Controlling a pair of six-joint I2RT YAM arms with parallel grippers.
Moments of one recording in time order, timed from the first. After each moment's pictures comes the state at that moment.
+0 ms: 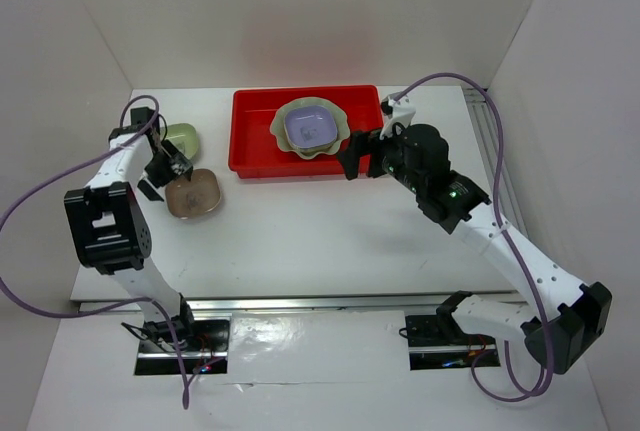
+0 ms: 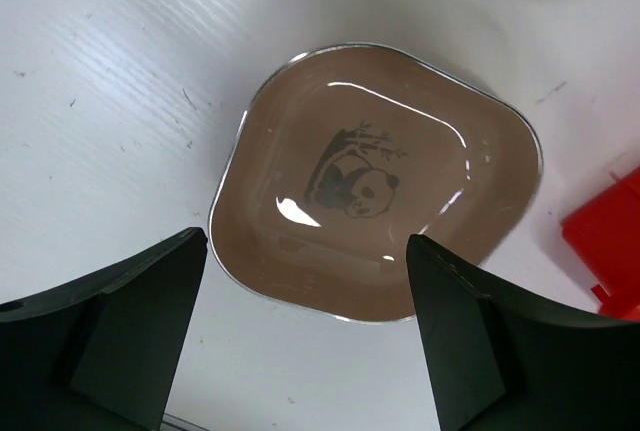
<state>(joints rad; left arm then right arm) 0.23 1.73 1.37 -0.87 -0.13 -0.61 0.60 1.11 1.09 -0.22 0.03 0.25</state>
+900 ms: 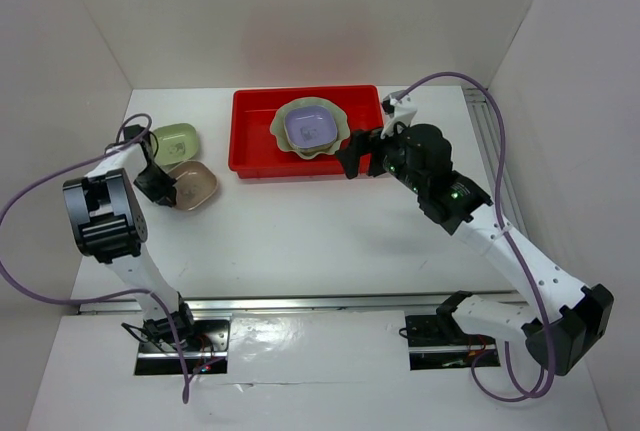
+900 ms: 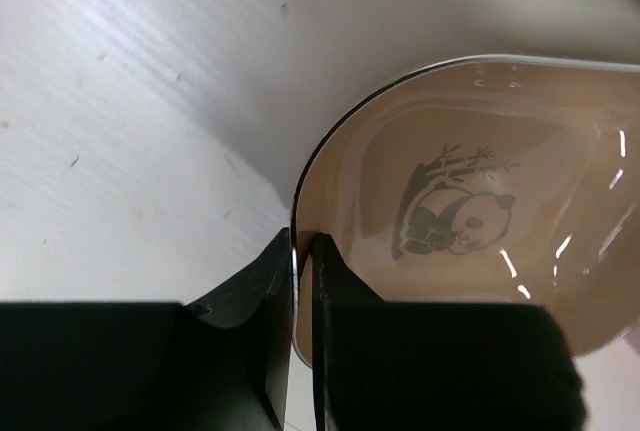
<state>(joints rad) 0.33 1.87 1.28 -0.74 -0.08 -0.57 0.60 1.10 1.09 -0.20 0.01 0.24</state>
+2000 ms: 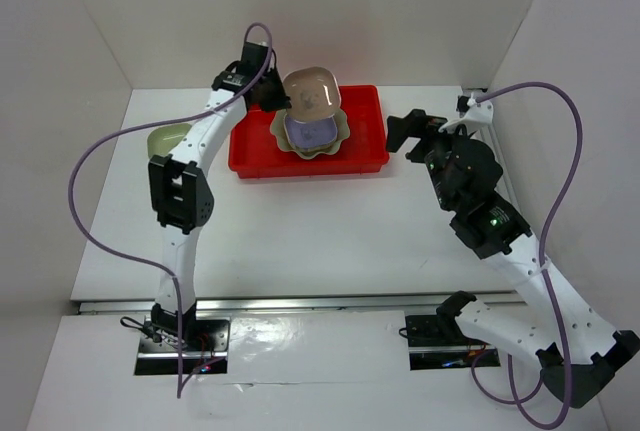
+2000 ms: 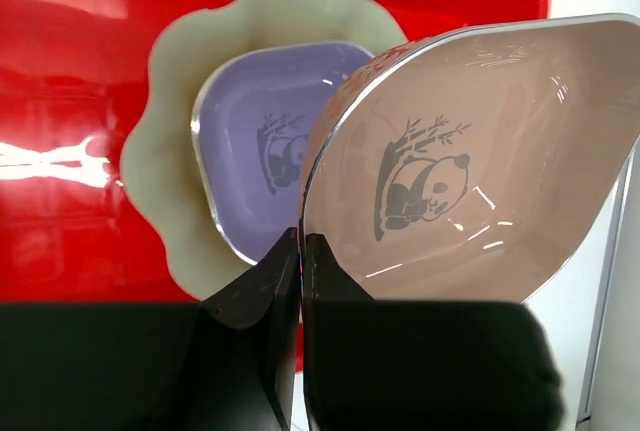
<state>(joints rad) -0.29 2.18 2.22 -0.73 0.05 -0.61 0.58 0.89 1.08 -0.15 0.47 0.33</state>
